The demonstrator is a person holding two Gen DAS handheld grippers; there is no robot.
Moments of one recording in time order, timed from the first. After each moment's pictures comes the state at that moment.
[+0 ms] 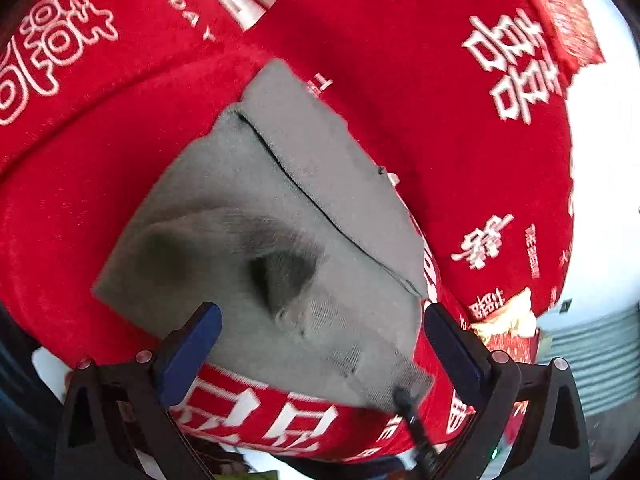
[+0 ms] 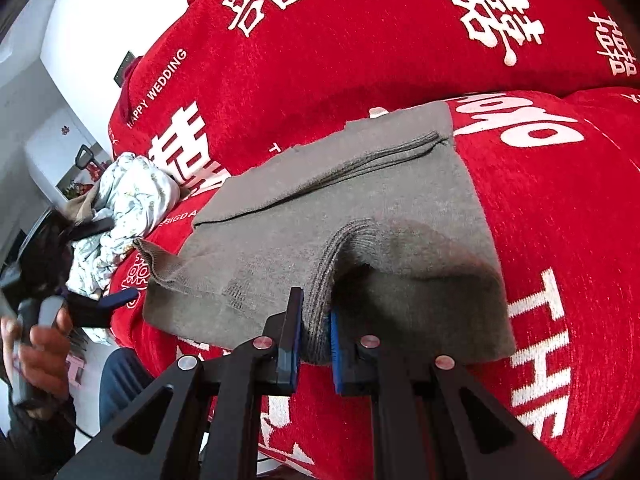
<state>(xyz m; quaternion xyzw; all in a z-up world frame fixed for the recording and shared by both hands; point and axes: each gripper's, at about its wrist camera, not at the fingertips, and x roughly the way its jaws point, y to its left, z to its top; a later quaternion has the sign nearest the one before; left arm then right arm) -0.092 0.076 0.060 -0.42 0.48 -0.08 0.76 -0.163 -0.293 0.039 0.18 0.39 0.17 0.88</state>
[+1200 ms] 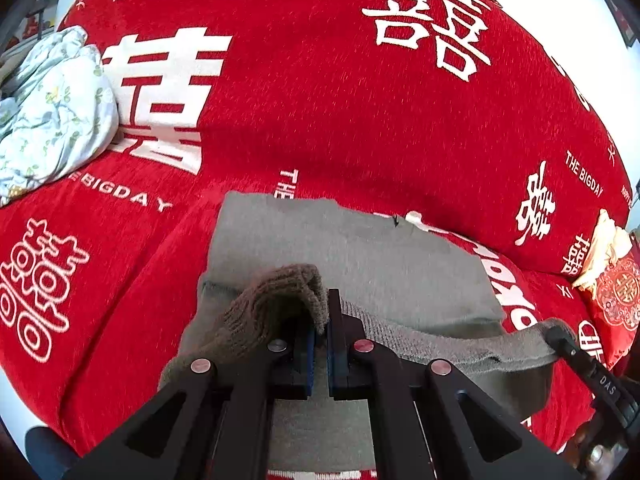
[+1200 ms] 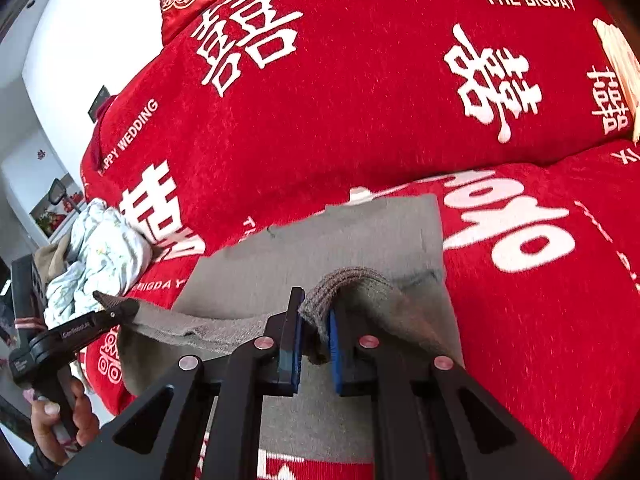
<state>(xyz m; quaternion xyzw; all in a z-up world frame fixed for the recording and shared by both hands) -0.033 0.021 0.125 -0.13 0.39 -0.04 0.91 -0.079 -0.300 0.109 0.17 0.34 0.10 0.92</state>
